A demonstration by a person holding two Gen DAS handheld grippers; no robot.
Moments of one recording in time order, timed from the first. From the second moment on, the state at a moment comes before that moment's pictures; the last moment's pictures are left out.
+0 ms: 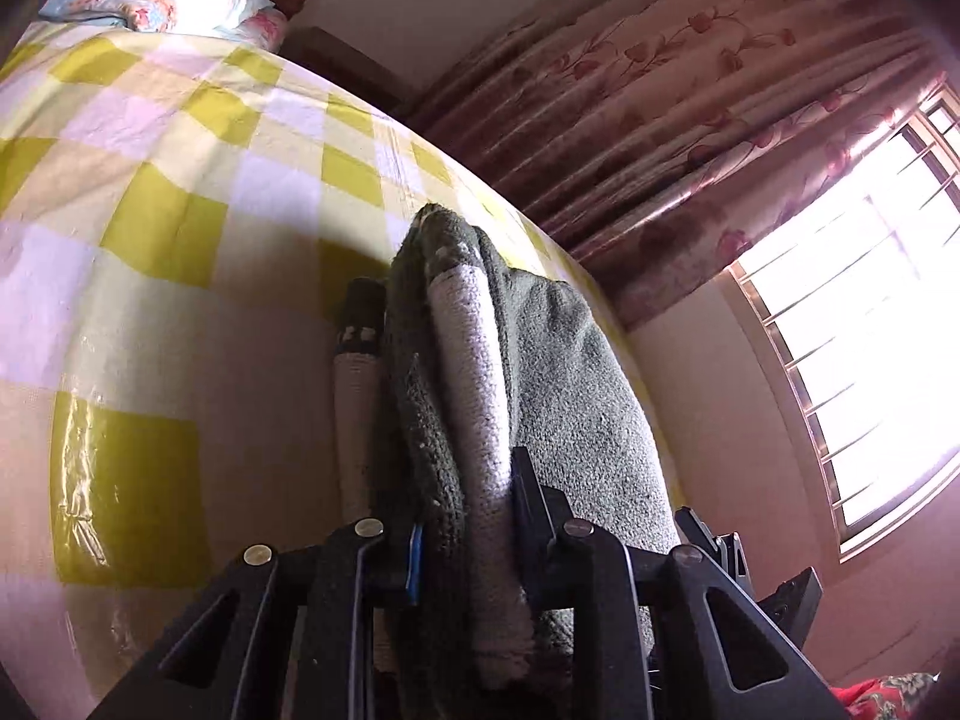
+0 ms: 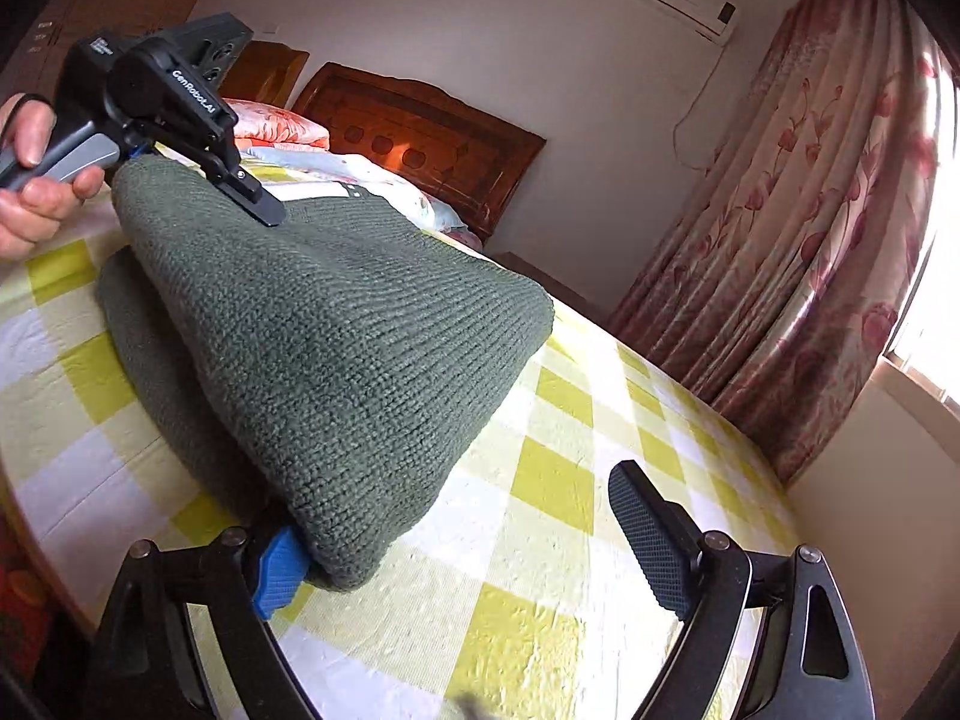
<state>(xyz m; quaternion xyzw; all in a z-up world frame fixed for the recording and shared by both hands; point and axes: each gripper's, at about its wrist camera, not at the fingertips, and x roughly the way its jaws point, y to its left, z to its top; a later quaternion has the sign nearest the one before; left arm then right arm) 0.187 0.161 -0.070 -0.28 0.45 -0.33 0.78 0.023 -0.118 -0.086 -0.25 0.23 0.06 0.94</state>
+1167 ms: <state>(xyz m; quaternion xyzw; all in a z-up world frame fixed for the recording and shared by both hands) 0.104 0.098 -0.037 -0.06 0.39 -0.26 0.88 0.057 -0.116 -0.032 -0.12 0.29 0.26 0.91</state>
